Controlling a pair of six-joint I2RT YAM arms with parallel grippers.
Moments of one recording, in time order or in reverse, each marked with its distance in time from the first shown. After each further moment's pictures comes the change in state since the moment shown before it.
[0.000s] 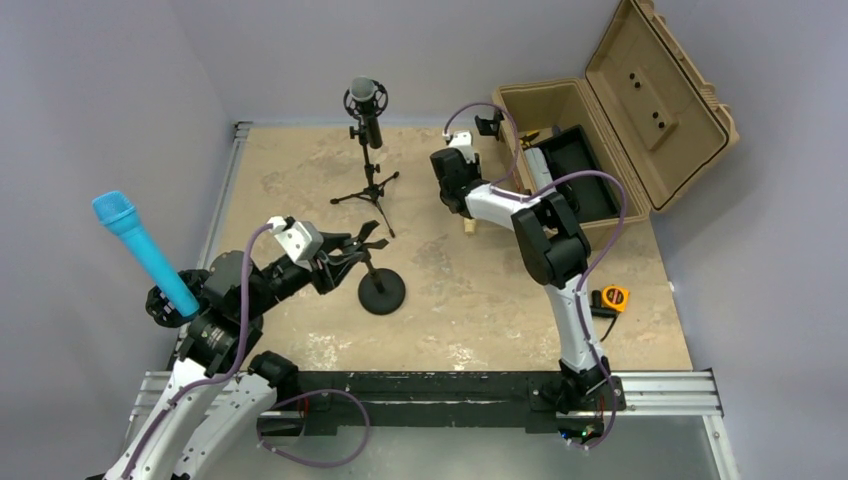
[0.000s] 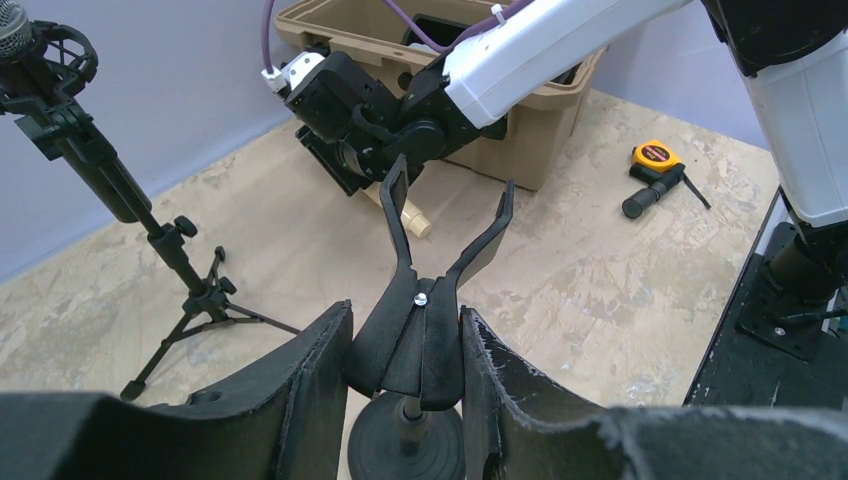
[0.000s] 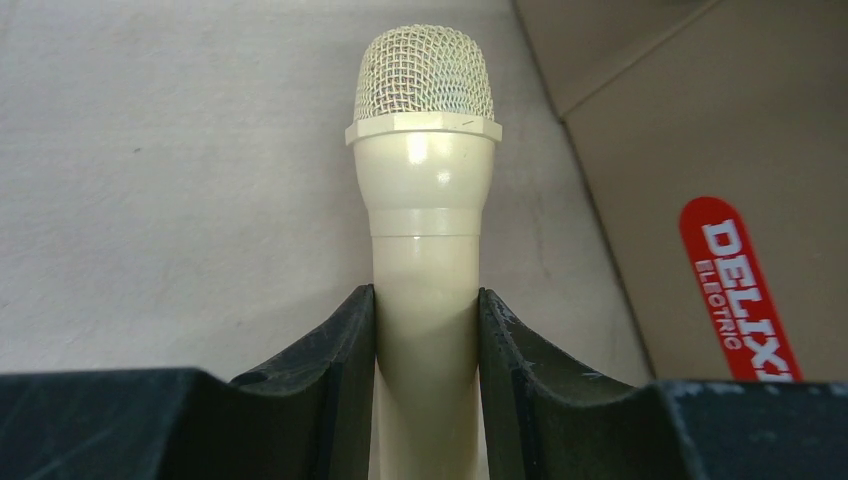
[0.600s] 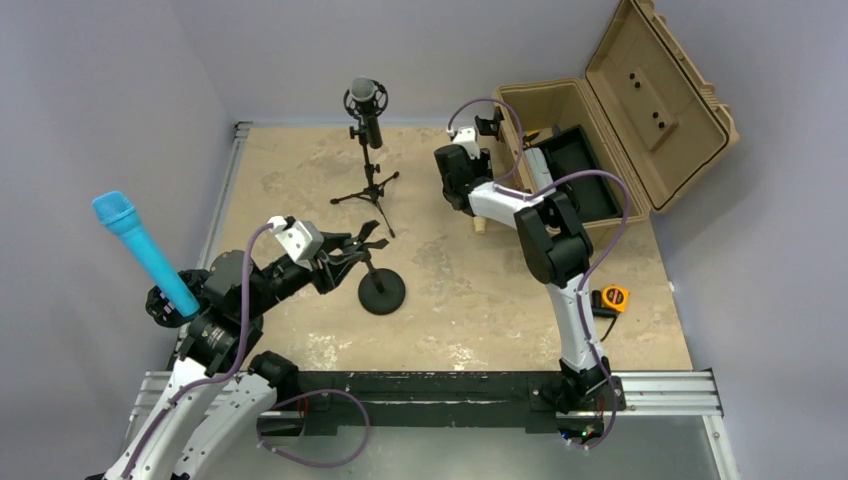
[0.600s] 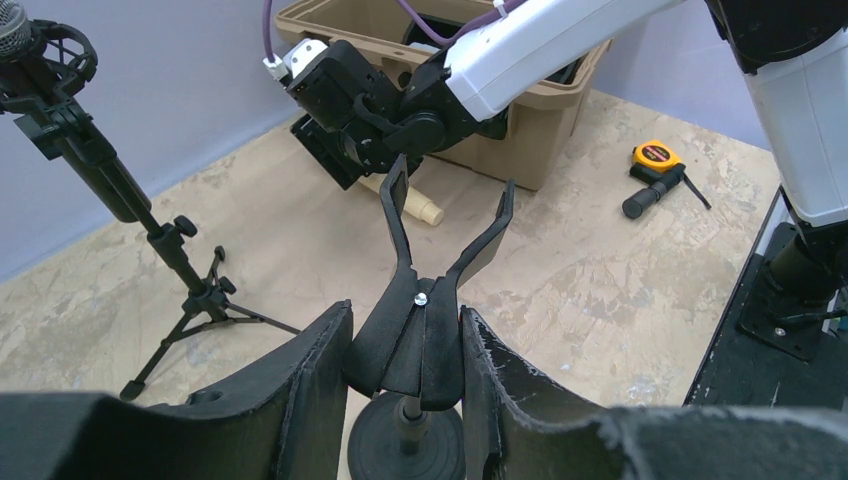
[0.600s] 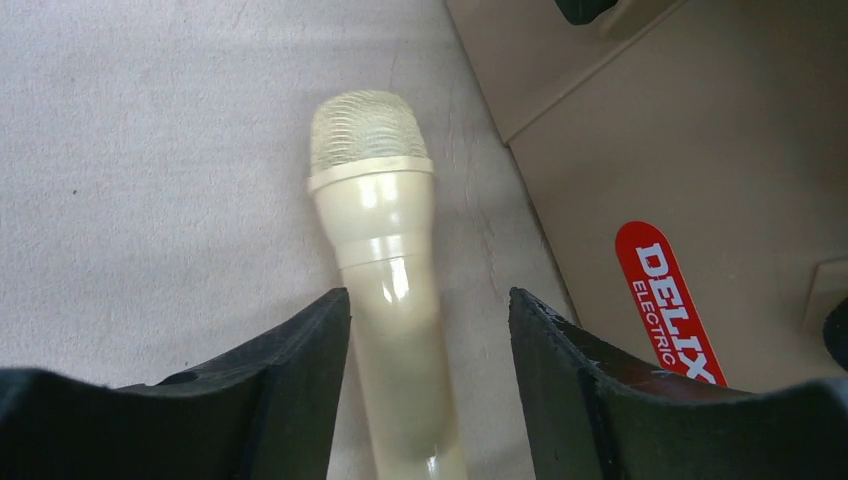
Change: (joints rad) left arm -0.002 0.001 0.000 -0.001 -0.002 0.000; right arm -0.026 -0.002 0.009 0.017 0.068 -0.055
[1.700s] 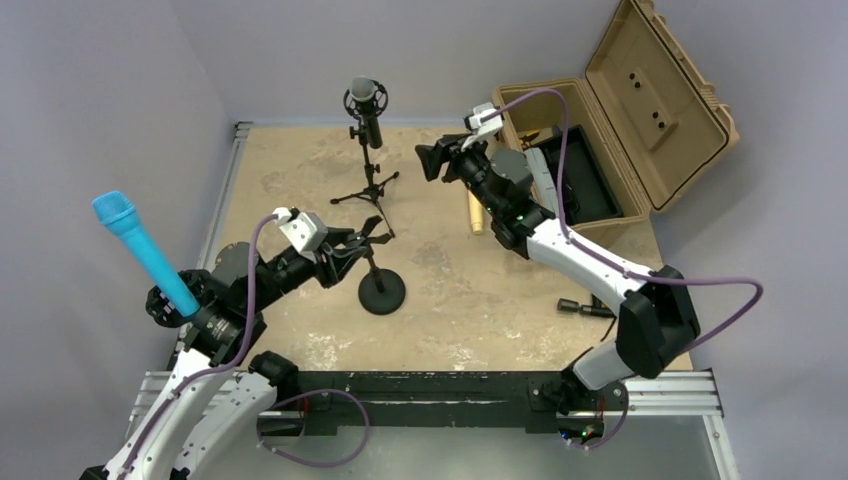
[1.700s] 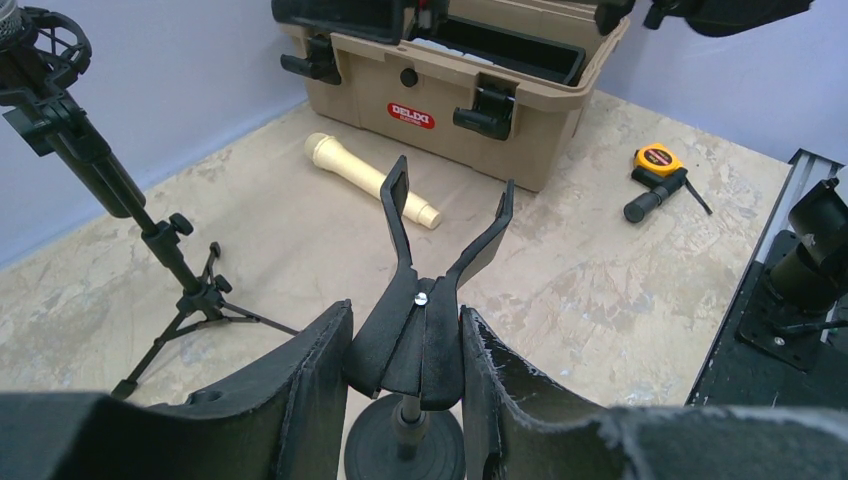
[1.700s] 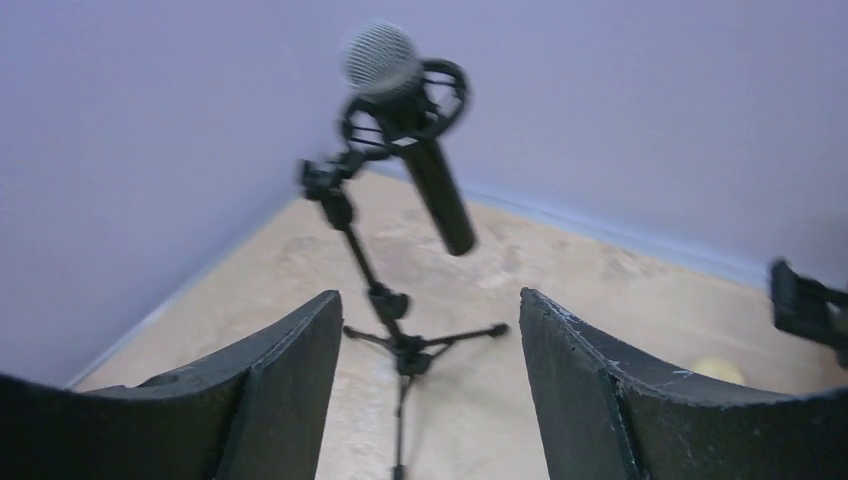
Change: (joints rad) left arm 0.000 0.053 0.014 0.023 -0.006 -0.018; right arm 0.108 -0.731 -0.464 0.428 -0.723 0.073
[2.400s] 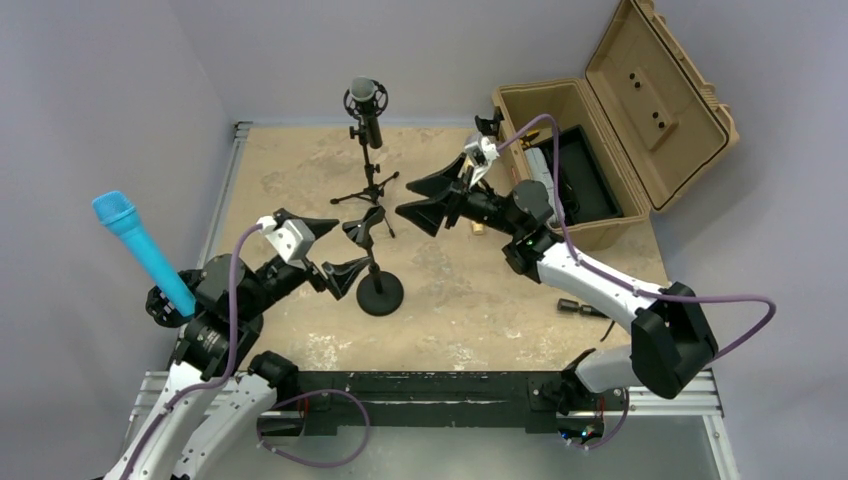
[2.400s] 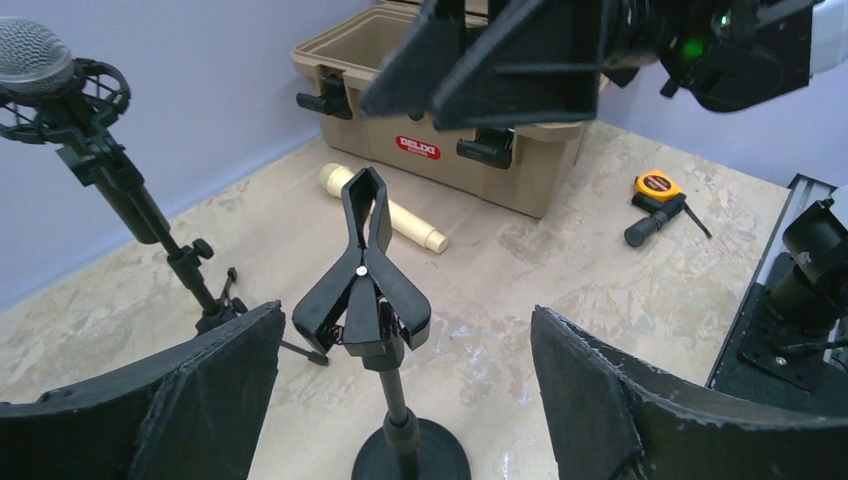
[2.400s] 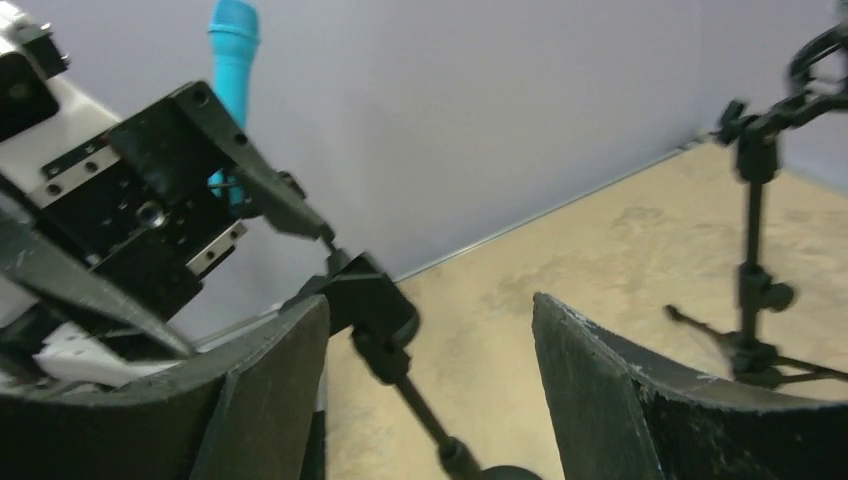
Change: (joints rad) left arm -0.001 -0.055 0.003 0.007 -0.007 -0.008; right arm 0.003 -0.140 -0.191 0.279 -0.662 0.328
